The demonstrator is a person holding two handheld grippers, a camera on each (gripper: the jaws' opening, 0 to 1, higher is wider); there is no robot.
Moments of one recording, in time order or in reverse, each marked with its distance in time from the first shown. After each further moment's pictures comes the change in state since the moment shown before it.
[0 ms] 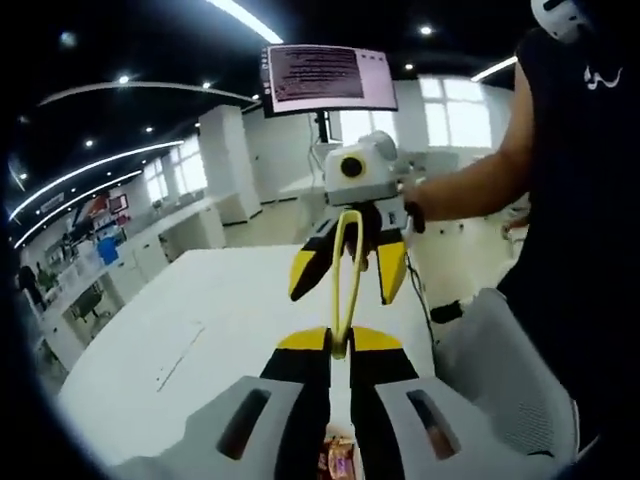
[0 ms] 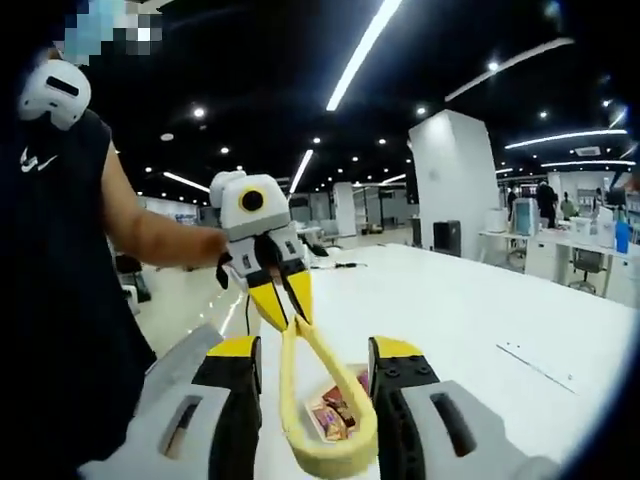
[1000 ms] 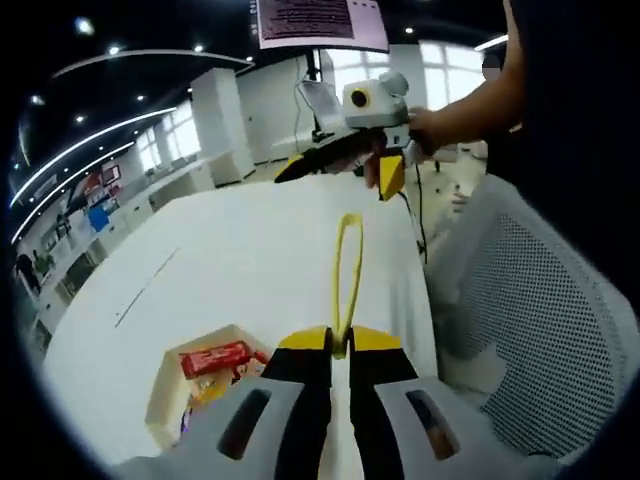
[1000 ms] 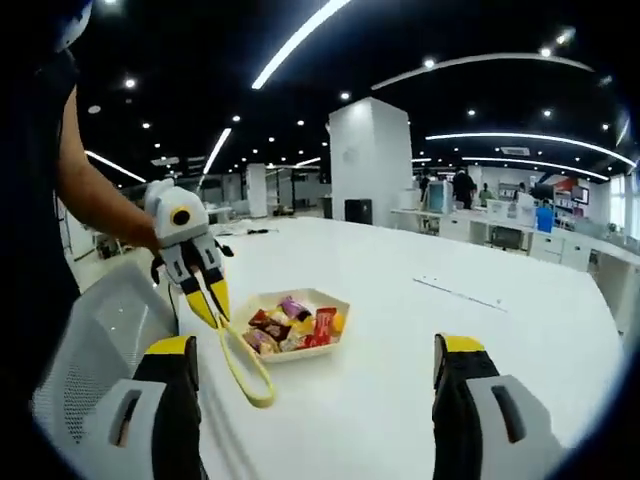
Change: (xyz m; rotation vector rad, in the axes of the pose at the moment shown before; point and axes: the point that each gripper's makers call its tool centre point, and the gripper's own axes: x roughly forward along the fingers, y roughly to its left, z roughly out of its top) left arm 0.038 -0.052 -0.158 -0.041 0.174 -0.028; right arm -0.058 -0.028 -0.135 0.014 0.133 -0.465
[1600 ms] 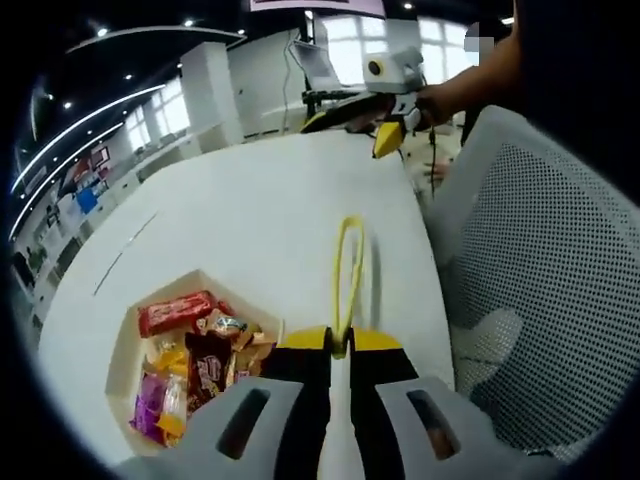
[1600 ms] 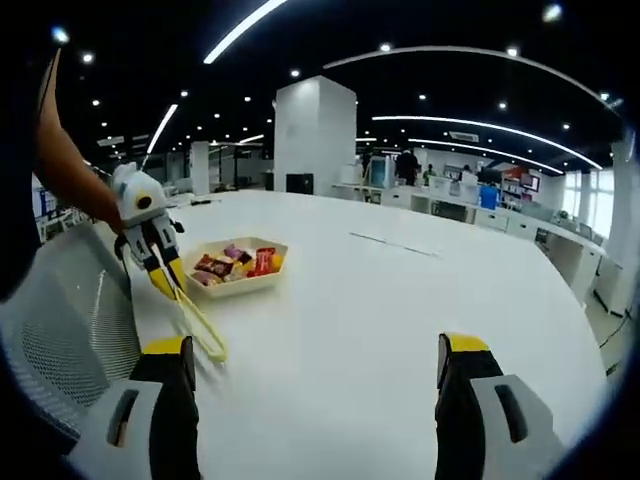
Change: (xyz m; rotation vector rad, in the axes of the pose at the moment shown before) left arm 0.028 -0.010 -0.060 -0.002 0.120 -0.031; right arm -0.045 -0.032 -0.068 0.035 0.062 -0.207
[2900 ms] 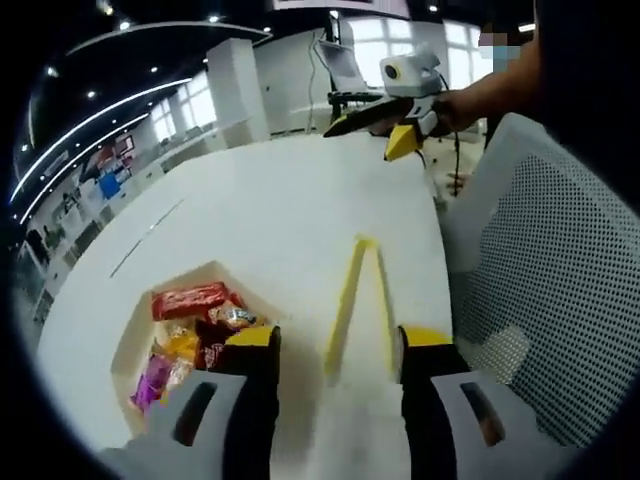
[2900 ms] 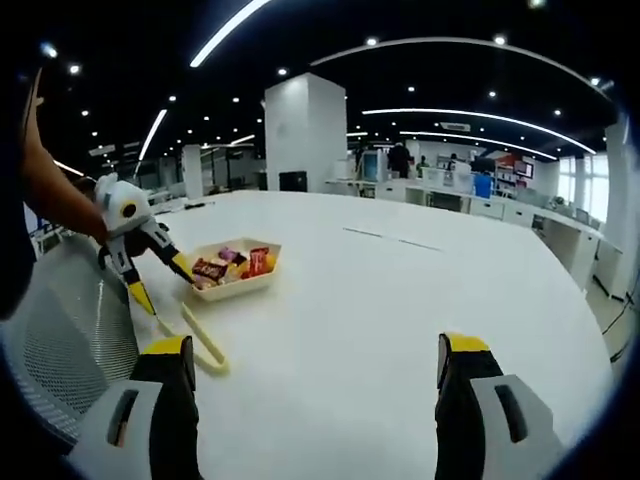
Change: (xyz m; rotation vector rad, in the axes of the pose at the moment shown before) left arm -0.024 0.018 0.020 -0.134 -0.123 0.206; right arm 0.005 -0.001 0.011 0.036 -0.004 0.021
